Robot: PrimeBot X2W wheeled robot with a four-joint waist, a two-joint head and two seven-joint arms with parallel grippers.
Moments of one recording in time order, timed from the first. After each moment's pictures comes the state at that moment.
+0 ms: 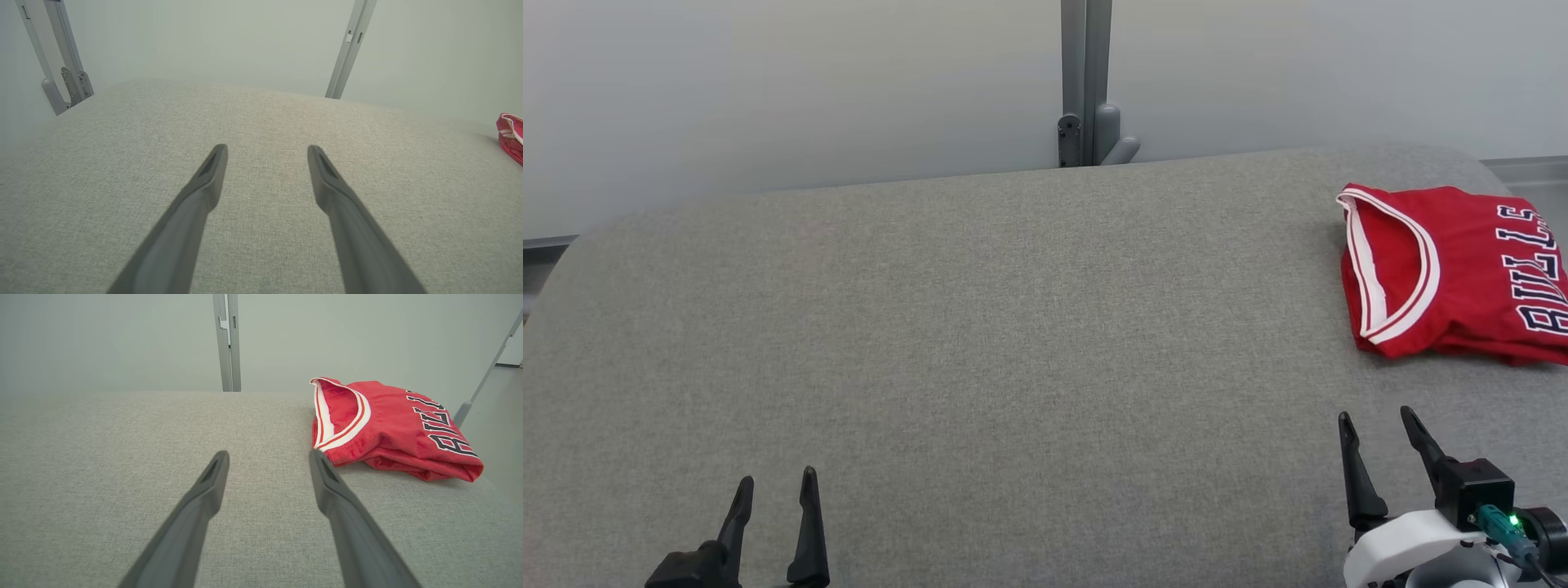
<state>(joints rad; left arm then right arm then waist) 0.10 0.05 0.02 0.25 -0.25 -0.13 -0.26 0.01 -0.09 -0.05 0.28 0.05 0.13 -0.26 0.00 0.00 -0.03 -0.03</state>
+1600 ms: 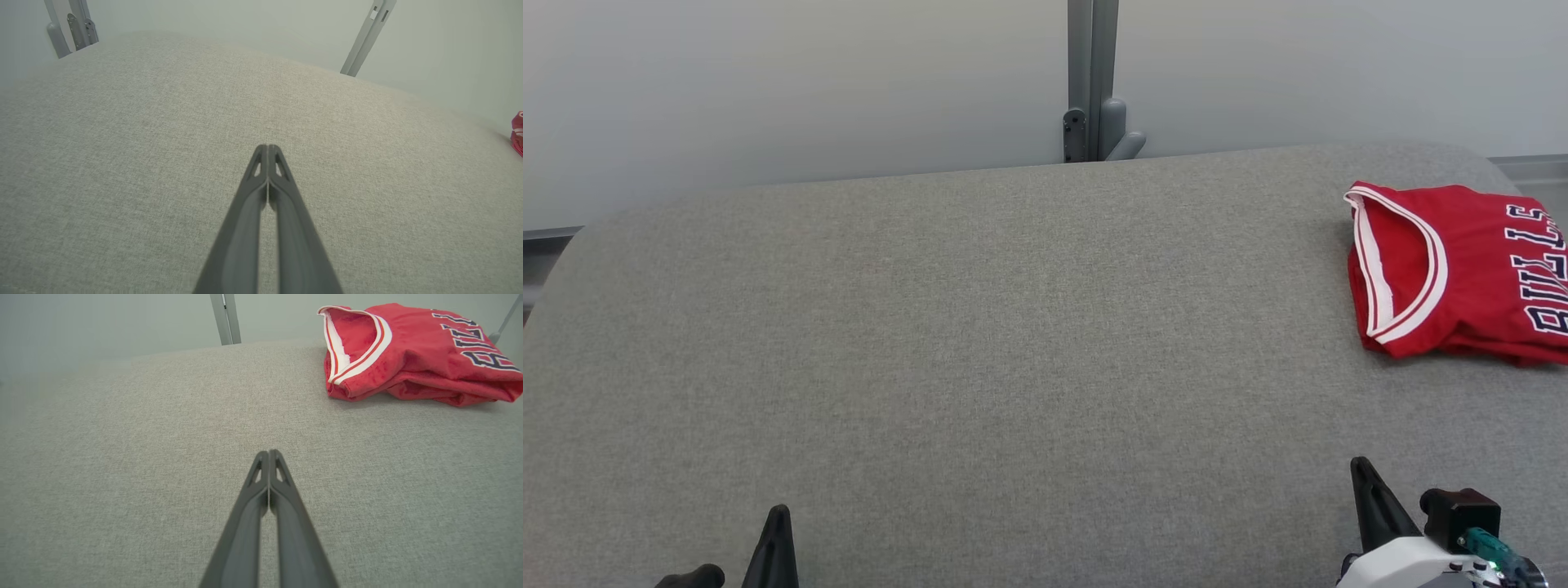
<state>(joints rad) 0.12 0.04 0.03 0.31 -0.31 -0.12 -0.23 0.04 -0.07 -0.03 0.38 0.13 0.13 -0.23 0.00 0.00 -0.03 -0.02</state>
